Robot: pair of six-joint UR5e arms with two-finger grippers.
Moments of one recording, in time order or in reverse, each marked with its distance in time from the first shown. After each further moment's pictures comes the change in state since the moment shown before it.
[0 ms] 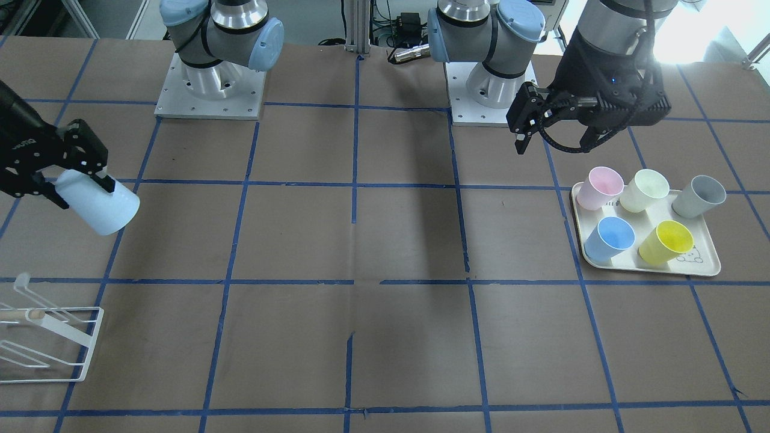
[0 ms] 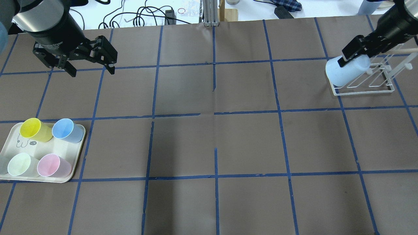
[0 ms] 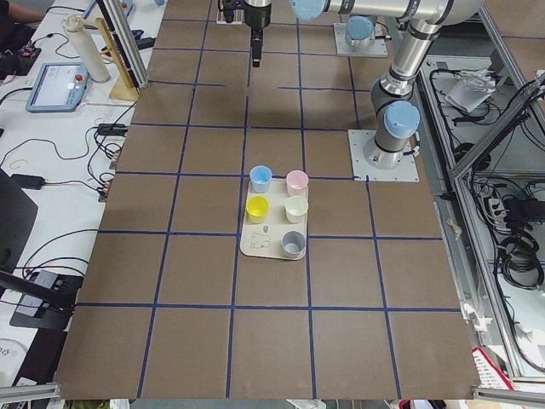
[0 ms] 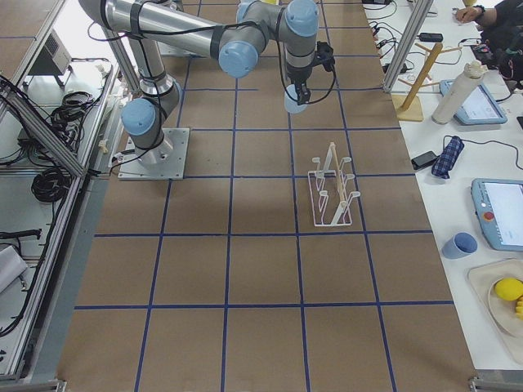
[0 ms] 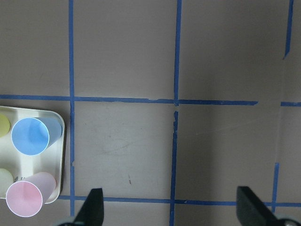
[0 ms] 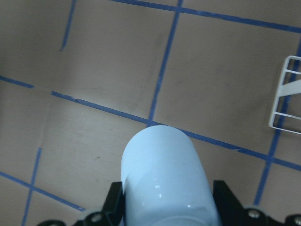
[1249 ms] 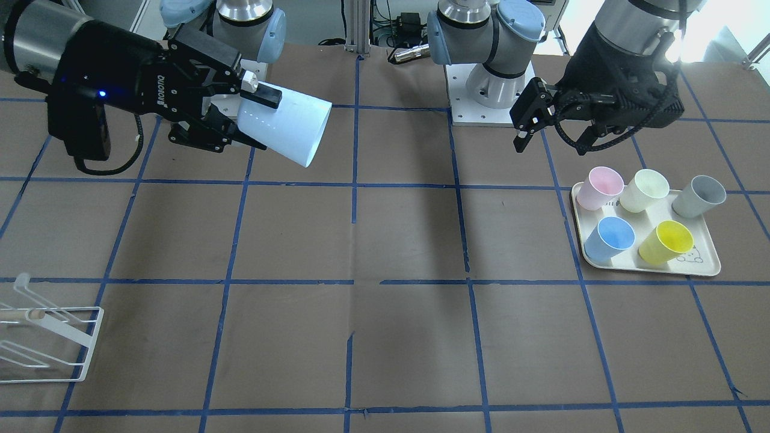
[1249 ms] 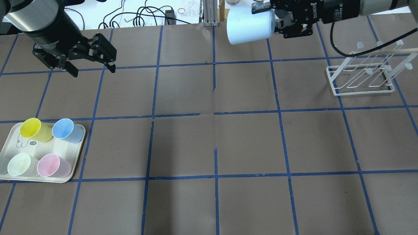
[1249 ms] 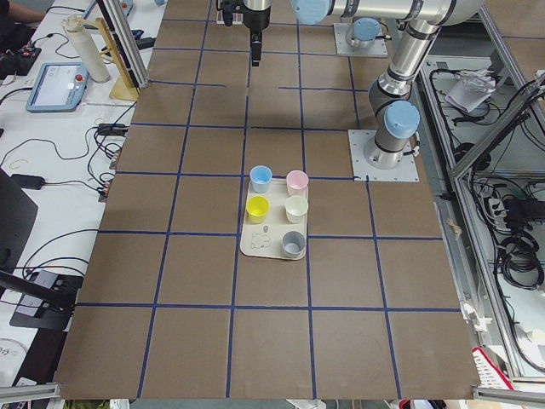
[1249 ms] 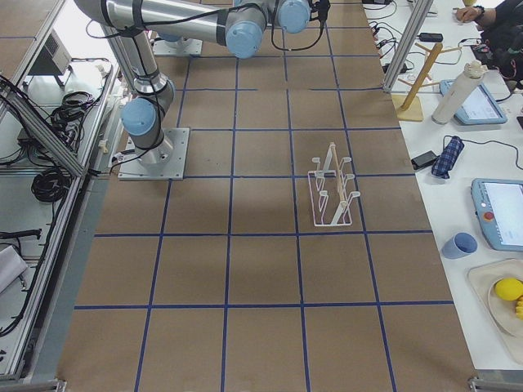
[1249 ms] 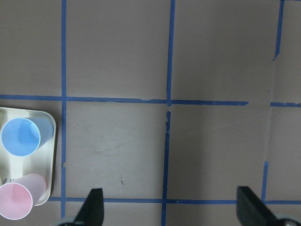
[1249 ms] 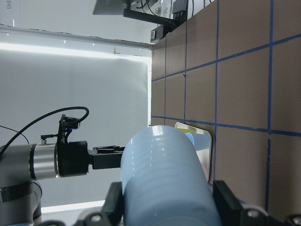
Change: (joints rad) left arm 0.080 0.008 -0.003 -0.021 -0.183 0.032; right arm 0.178 -0.003 0.017 0.132 0.902 0.369
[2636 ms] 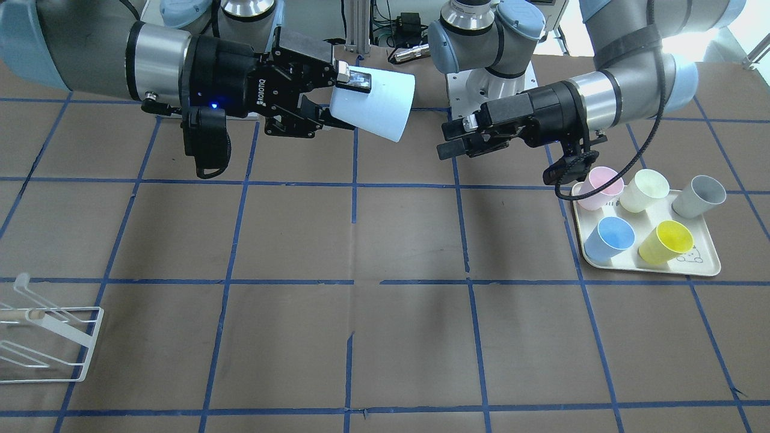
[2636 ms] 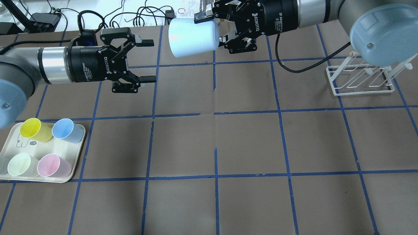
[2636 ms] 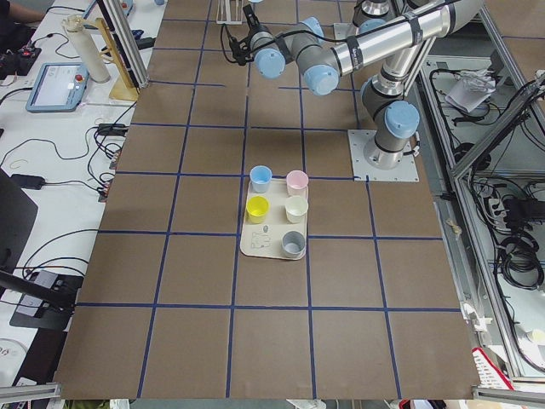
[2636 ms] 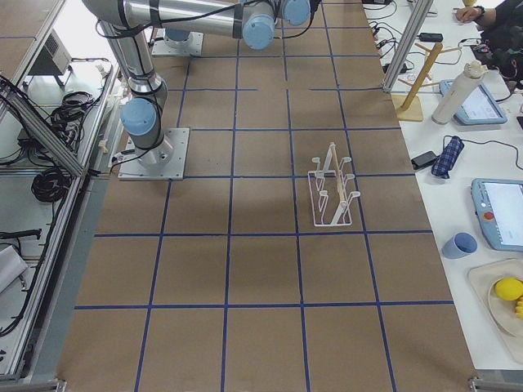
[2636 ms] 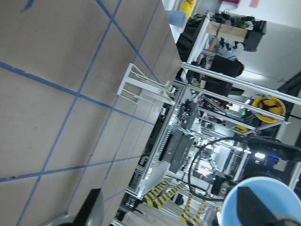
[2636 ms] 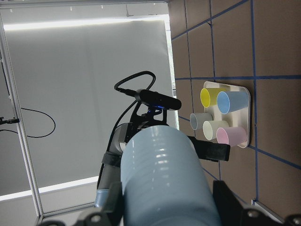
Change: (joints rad) left arm 0.143 0.031 -0.435 -0.068 -1.216 0.008; right arm 0.149 0.055 -0.001 -0.015 0.073 0.126
